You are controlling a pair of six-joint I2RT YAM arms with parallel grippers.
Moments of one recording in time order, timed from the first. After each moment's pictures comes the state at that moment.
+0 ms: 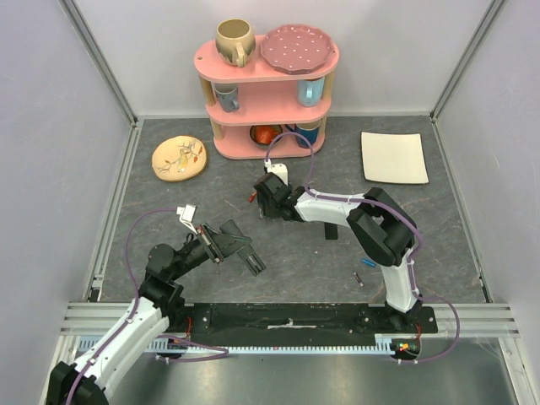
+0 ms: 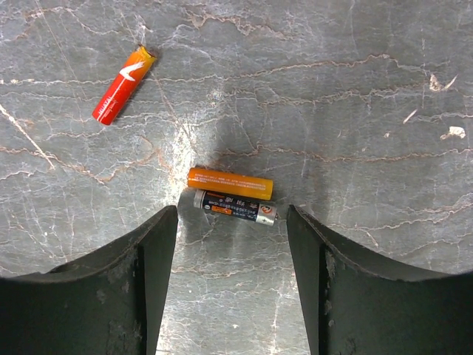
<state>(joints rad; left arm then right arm) -0.45 0.41 0.05 0.51 0.53 -1.17 0.85 2.02 1.33 -0.23 0.35 0.59</state>
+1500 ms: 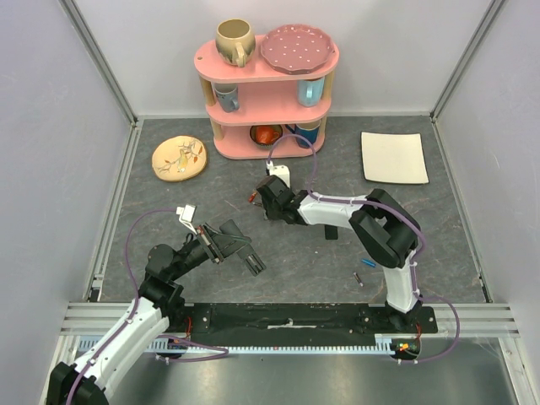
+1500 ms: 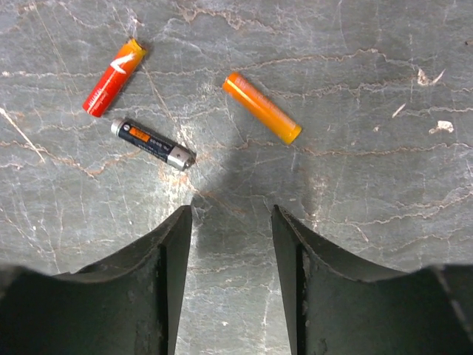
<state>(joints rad) -0.45 0.41 0.05 0.51 0.53 -1.17 0.85 2.00 1.27 -0.17 0.37 0.58</state>
